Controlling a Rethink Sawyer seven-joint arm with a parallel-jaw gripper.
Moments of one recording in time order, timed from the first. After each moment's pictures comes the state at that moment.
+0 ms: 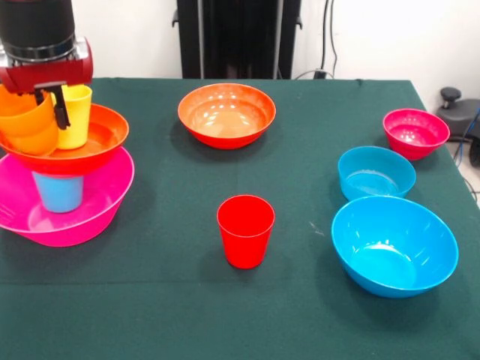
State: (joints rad) arm -1.03 -0.59 0.82 1.47 -0.85 1.09 1.41
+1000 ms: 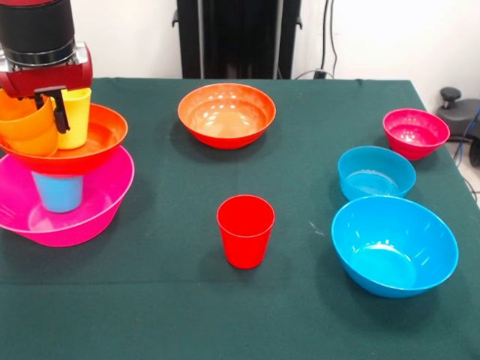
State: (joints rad) arm -1.03 -0.59 0.82 1.47 -0.86 1.08 1.41
